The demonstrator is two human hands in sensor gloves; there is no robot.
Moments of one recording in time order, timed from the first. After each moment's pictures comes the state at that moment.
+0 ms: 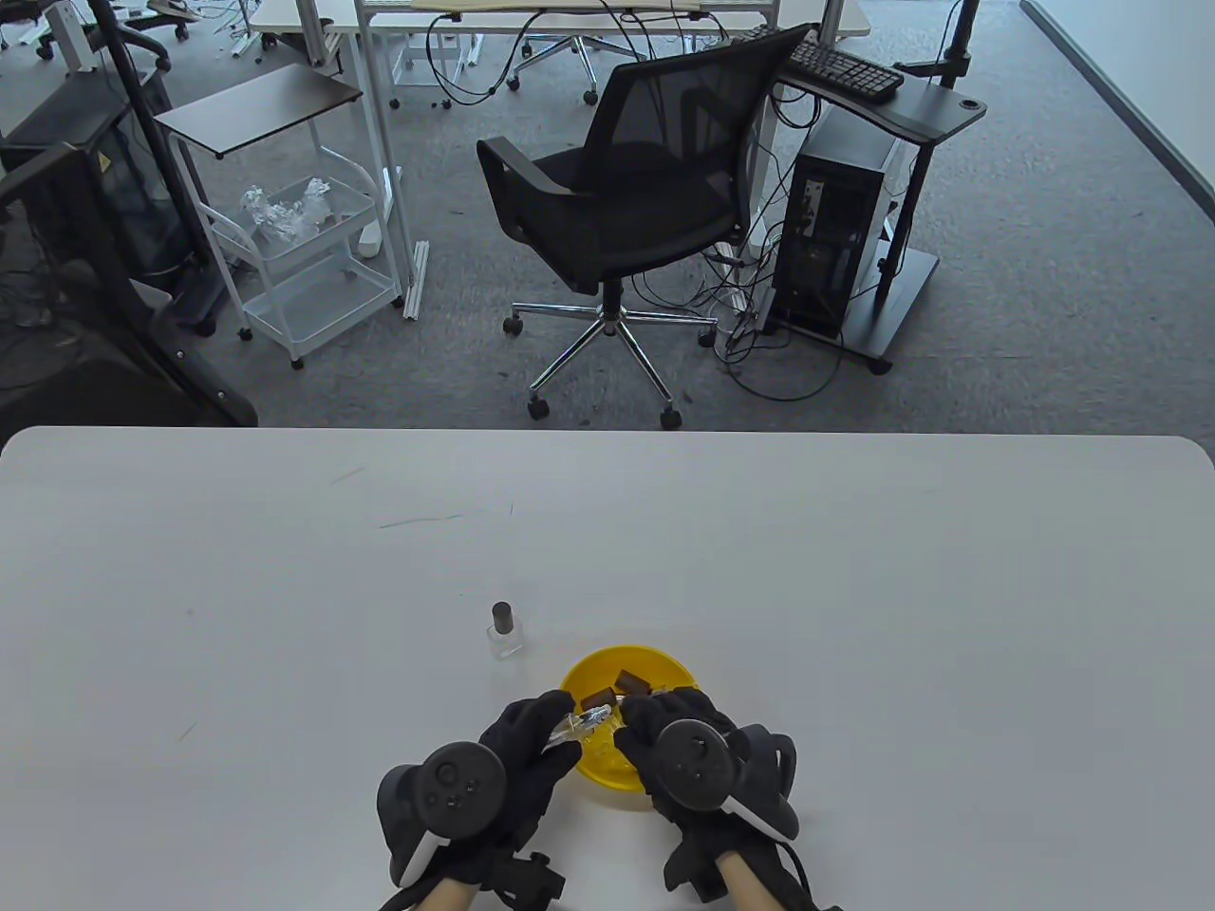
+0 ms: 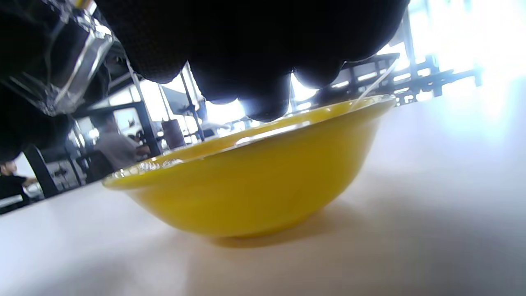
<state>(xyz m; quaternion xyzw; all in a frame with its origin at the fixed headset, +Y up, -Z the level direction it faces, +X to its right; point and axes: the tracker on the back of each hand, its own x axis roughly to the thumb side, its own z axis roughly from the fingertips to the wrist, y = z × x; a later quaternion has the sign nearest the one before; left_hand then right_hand) -0.141 -0.726 -0.290 0.10 -0.11 0.36 0.92 0.070 -0.723 -0.316 0.16 -0.04 0.97 0.15</state>
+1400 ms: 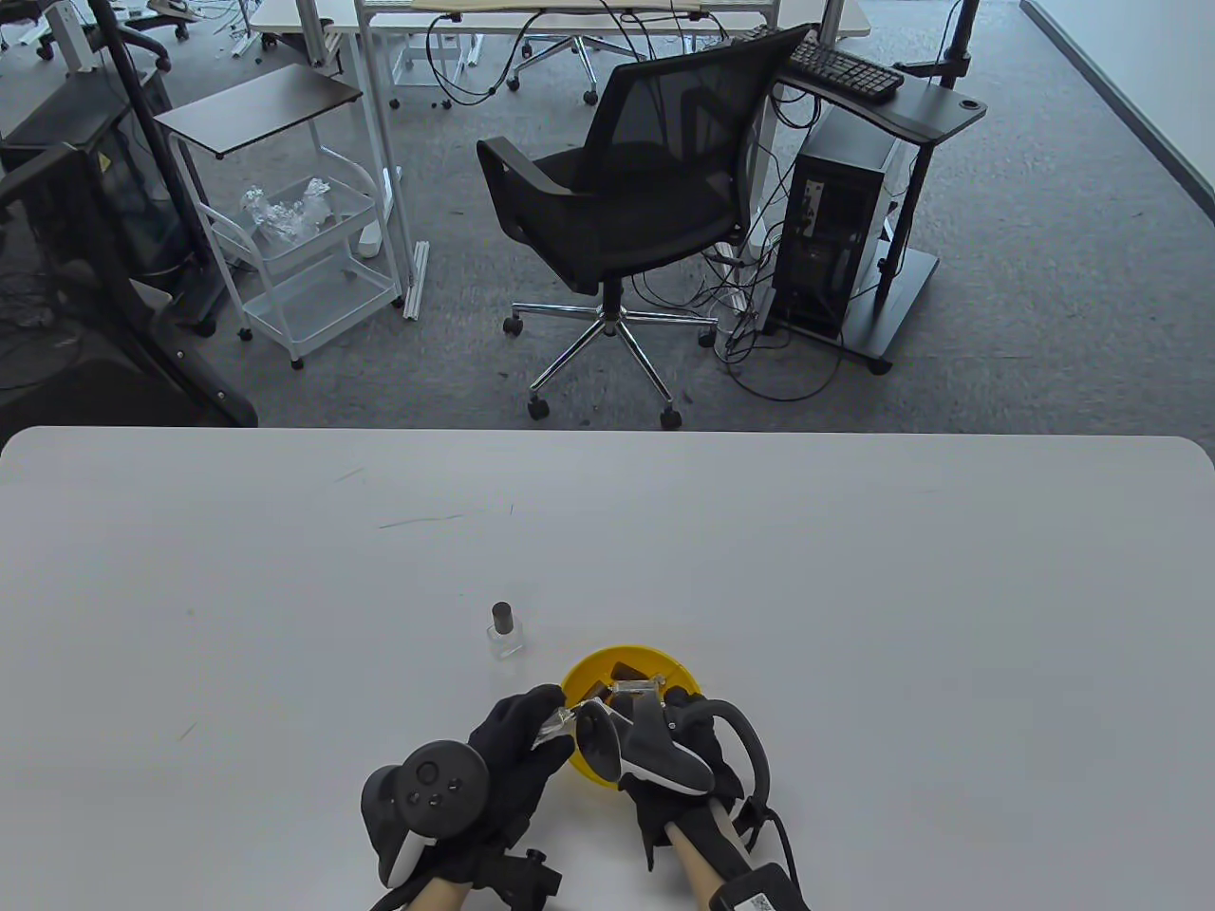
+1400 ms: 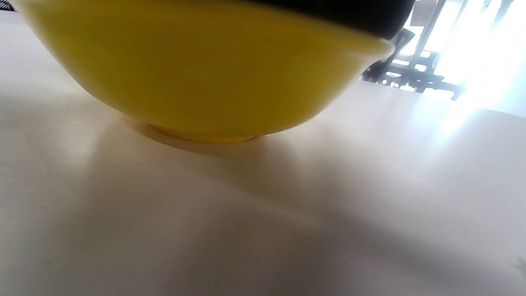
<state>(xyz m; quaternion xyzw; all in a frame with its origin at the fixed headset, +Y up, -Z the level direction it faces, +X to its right) -0.151 -0.723 -0.290 0.10 -0.10 0.39 0.91 0.026 -0.743 -0.343 0.15 0.06 0.98 -0.08</state>
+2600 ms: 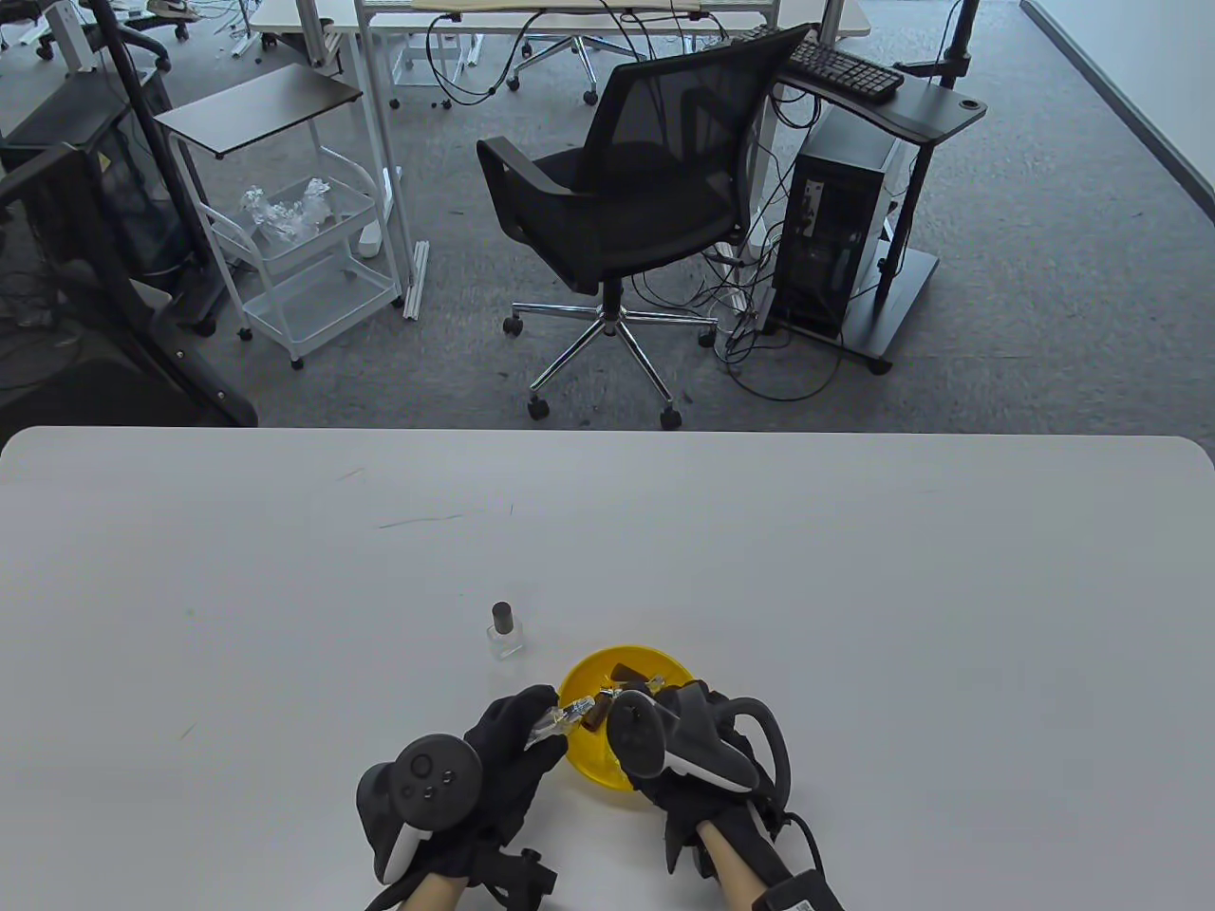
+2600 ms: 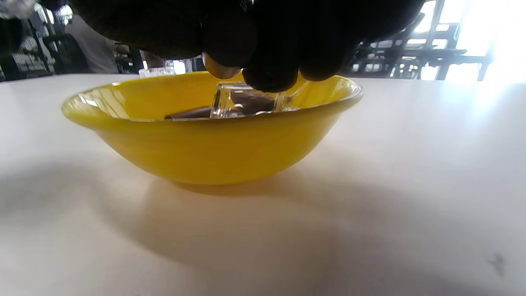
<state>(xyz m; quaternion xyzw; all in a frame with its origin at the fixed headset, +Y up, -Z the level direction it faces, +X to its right) -0.155 -0.726 -0.293 0.09 -0.09 0.40 0.91 0.056 -0.713 -0.331 0.17 0.05 0.98 0.04</state>
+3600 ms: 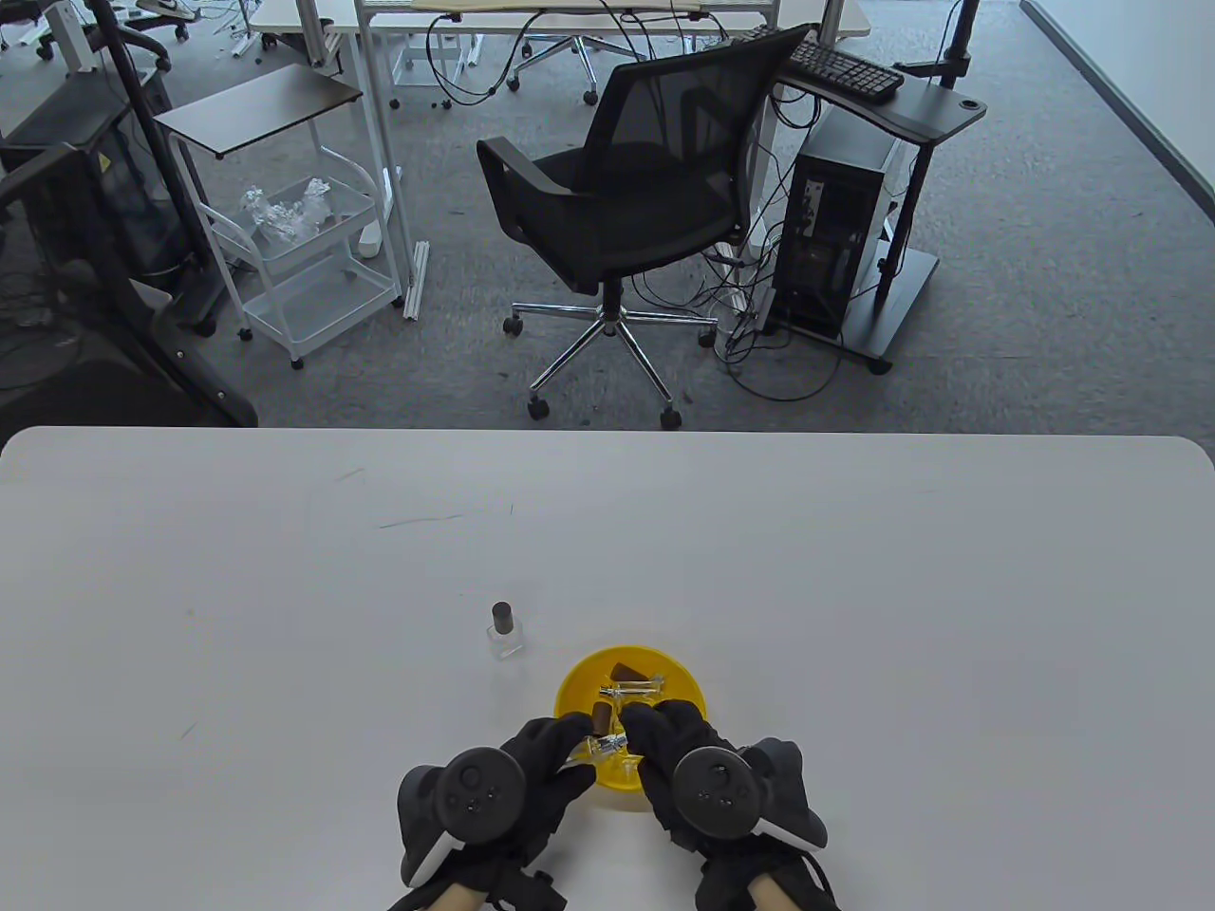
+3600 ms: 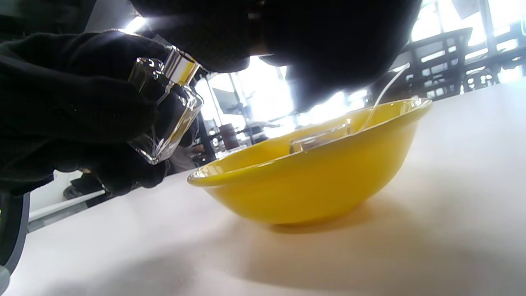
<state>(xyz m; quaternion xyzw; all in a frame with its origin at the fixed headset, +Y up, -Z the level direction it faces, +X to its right) -0.129 -0.736 -0.288 0.05 -0.15 0.33 0.93 0.083 -0.717 -0.296 0.26 -0.06 0.94 0.21</state>
